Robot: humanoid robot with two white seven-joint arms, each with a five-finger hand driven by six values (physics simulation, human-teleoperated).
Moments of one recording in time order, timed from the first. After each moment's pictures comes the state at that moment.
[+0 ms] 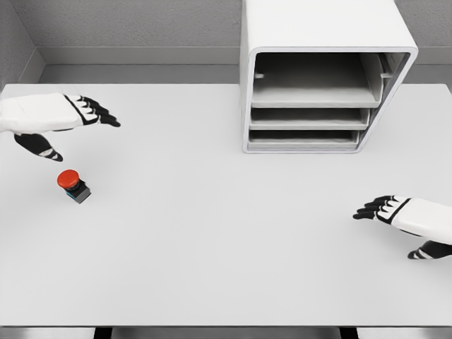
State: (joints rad) left arm -0.75 1.04 -0.69 -1.50 -0.19 -0.61 -0.61; right arm 0.22 -0.97 -0.06 -1.76 0.26 -0.61 0.61
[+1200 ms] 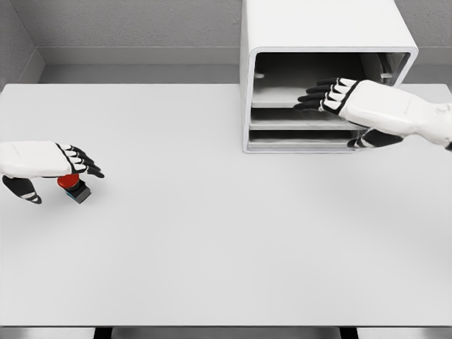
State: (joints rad) left arm -0.73 1.15 -0.86 -1.54 -0.23 -0.61 -0.61; right arm -0.49 -0.79 0.28 -1.67 0.25 -0.61 0.61
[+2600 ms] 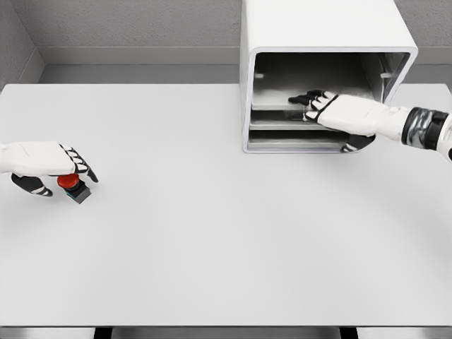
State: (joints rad) left arm -0.73 1.07 -0.85 -1.44 -0.34 -0.61 -0.61; right arm -0.64 -0.70 0.49 -1.43 0.51 -0.58 0.60
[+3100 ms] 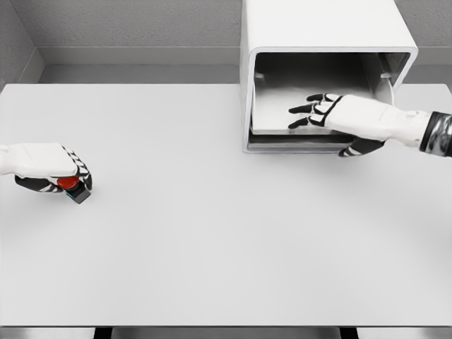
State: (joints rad) left arm -0.73 1.08 -0.86 -1.46 -0.34 -0.61 -0.61; right arm -0.55 -0.76 0.40 -1.54 0.31 -0.61 0.61
